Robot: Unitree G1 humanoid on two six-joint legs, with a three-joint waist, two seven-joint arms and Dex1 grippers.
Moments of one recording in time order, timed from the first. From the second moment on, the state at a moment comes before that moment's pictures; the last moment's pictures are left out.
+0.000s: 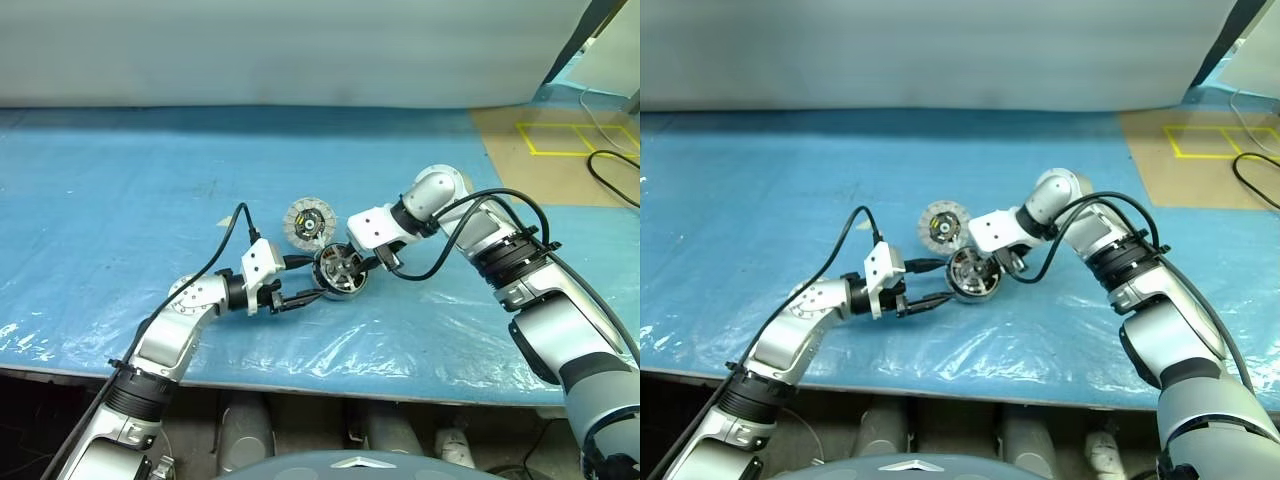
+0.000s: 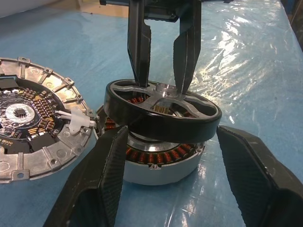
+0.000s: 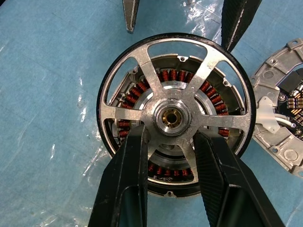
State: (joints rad) left arm -0.24 0.41 -0.21 -0.09 -0.26 0.16 -0.95; right arm -0.96 -0.57 0.55 0.38 -0.11 -0.03 1.56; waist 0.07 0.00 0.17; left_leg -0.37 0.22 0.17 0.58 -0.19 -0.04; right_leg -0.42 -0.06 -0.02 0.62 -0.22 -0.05
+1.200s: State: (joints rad) left arm -0.20 0.48 -0.13 -0.09 -0.29 0.16 -0.96; right arm -0.94 -0.86 0.56 0.39 -0.07 -0.23 1.57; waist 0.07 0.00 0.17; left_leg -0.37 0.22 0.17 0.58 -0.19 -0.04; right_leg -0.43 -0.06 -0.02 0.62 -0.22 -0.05
